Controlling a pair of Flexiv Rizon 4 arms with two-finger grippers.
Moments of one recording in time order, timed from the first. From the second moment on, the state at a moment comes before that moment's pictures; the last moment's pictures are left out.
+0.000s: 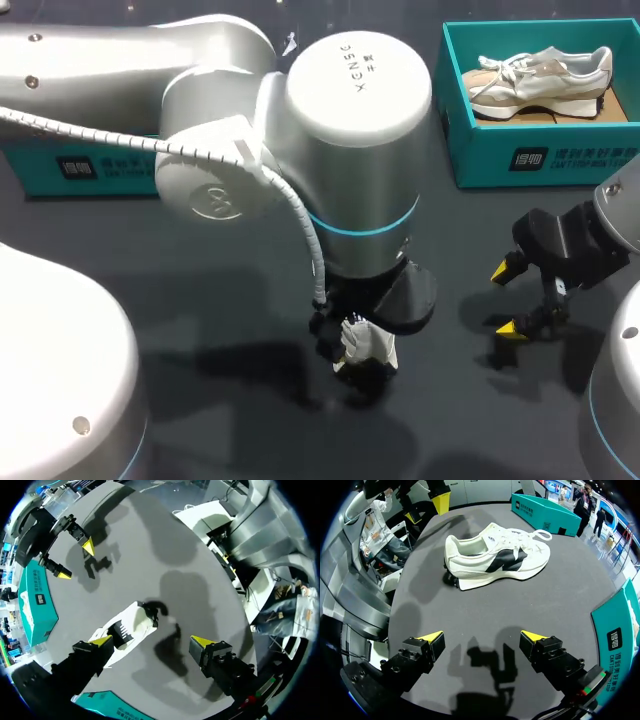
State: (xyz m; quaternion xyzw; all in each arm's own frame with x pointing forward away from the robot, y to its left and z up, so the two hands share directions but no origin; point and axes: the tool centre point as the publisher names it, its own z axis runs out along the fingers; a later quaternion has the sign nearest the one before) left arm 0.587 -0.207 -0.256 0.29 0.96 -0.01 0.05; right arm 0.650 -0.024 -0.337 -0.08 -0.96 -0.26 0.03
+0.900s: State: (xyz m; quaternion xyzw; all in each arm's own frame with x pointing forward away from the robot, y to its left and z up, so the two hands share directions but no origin) left arm 0.598 -0.224 -0.304 0.12 0.99 -0.04 0.06; right arm 0.650 -0.024 -0.337 -0.08 -0.96 -0.26 0.03
